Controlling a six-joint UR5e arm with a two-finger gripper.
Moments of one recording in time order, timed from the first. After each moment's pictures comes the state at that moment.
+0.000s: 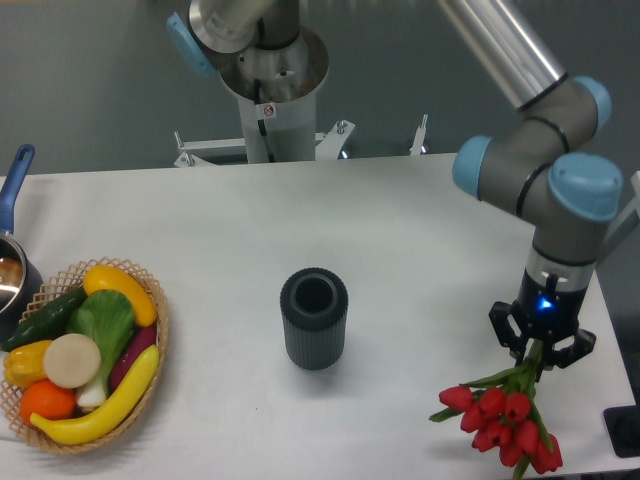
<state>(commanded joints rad) 2.78 -2.09 -1.38 -0.80 1.07 1.15</state>
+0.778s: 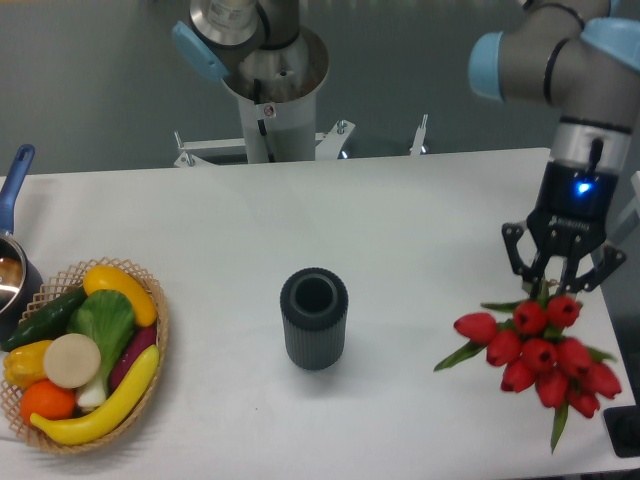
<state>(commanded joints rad) 2.94 -1.94 -1.49 -0.80 0.65 1.04</state>
